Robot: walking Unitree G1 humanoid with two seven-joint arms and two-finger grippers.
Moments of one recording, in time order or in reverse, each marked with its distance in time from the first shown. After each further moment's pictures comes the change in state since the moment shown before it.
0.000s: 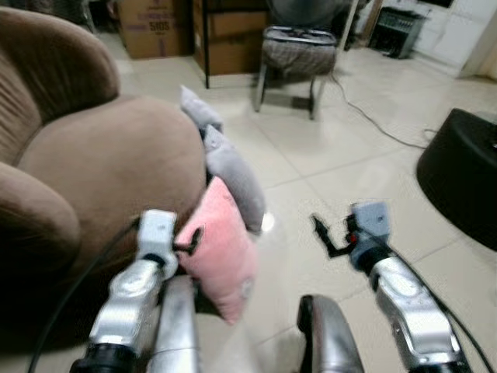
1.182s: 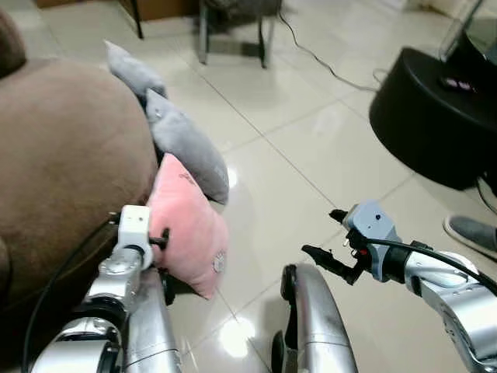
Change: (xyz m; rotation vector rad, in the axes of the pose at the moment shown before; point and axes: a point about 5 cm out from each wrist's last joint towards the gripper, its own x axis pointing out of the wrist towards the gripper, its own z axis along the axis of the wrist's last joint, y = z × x) left arm 0.025 0.053 -0.011 0.063 0.130 0.237; right arm -0.039 -0.003 0.048 -0.296 0.116 0.469
